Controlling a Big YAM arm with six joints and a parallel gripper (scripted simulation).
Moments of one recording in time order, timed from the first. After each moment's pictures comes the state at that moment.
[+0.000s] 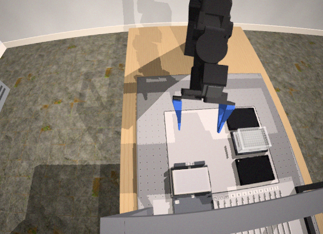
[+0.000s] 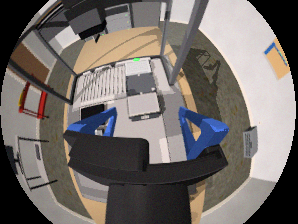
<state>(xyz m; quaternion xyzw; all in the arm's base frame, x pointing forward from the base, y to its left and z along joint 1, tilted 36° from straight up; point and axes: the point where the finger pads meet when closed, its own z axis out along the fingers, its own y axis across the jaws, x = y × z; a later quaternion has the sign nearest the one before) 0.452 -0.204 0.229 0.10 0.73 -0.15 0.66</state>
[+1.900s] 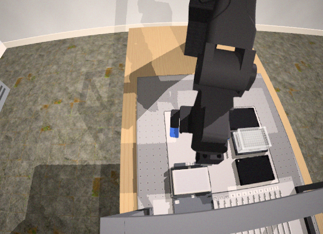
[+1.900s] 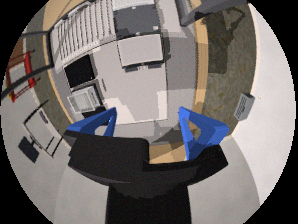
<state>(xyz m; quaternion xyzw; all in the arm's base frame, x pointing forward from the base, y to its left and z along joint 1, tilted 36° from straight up) 0.476 -0.218 0.190 0.14 0.94 -0.10 0.30</state>
